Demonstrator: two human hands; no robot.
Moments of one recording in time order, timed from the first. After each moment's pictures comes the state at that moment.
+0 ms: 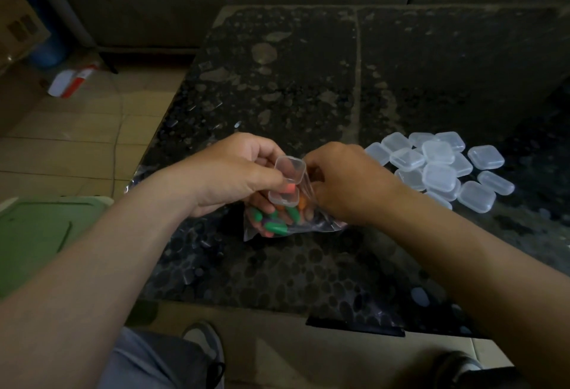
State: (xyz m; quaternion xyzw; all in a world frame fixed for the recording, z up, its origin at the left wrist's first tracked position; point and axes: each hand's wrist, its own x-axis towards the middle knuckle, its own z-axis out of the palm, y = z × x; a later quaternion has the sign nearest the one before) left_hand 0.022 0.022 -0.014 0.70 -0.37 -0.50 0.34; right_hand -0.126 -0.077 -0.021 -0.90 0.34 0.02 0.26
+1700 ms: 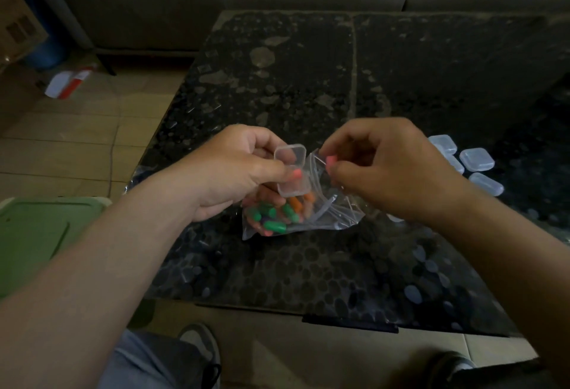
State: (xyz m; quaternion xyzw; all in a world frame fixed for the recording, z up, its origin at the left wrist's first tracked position) left_hand 0.007 0.026 0.000 0.69 -0.33 -0.48 0.42; right_hand -0.173 -0.086 0.004 -0.87 0.30 -0.17 0.37
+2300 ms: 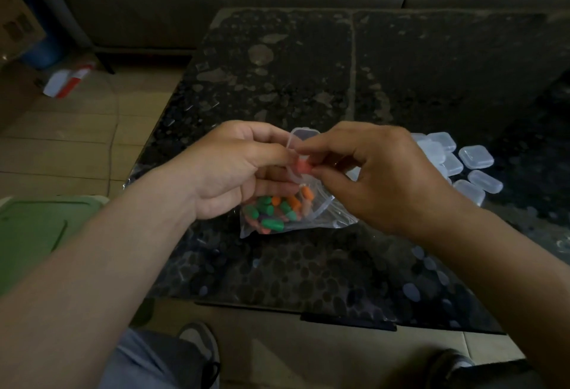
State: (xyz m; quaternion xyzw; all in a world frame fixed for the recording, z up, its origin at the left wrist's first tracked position) left_hand 0.001 0.024 0.008 0.62 -0.25 -0.55 0.50; right_hand -0.169 -0.079 -0.010 -0.91 0.14 -0.26 0.28
